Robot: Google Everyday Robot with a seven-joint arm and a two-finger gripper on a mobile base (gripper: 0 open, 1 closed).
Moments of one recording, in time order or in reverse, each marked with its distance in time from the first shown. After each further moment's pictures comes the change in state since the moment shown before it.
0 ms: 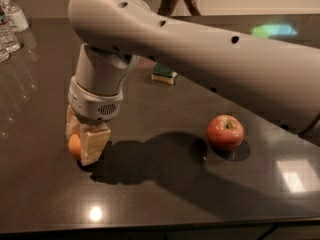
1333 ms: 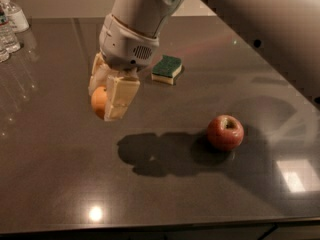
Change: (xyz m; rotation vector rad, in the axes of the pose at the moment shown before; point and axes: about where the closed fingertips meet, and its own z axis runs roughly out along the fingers) arm 0.023 -0.002 -0.110 0.057 -0.051 0.073
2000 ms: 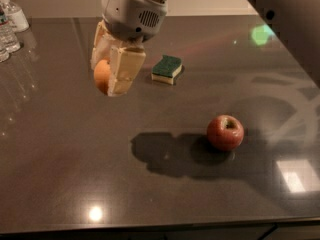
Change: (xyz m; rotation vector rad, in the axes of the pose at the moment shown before) arm -0.006 -0.011 -0.051 0.069 0.051 -0.019
